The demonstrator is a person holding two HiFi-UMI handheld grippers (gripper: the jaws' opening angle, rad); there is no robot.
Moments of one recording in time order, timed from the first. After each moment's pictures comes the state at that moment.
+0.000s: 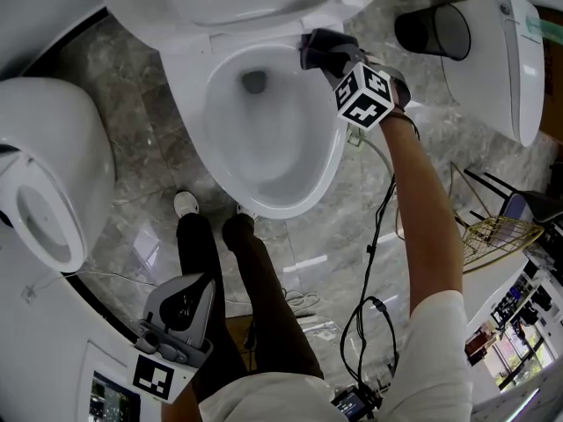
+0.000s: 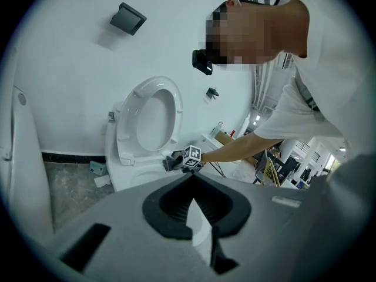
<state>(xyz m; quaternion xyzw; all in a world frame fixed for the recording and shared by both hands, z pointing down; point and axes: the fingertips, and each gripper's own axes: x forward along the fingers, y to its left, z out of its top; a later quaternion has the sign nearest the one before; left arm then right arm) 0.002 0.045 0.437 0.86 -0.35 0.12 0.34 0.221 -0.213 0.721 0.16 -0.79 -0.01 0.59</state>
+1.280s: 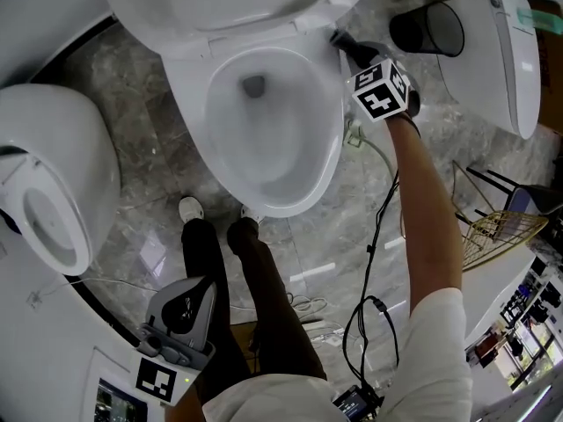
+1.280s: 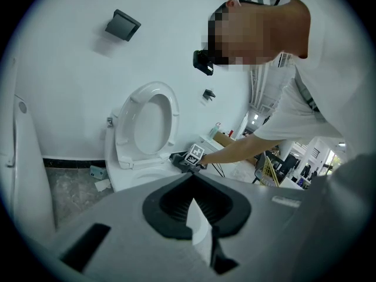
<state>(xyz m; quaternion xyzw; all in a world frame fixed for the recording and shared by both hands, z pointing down) 0.001 0.057 0.421 0.87 -0.35 0.12 0.32 0.295 -0.242 0.690 0.36 -0.74 0.05 0.57</state>
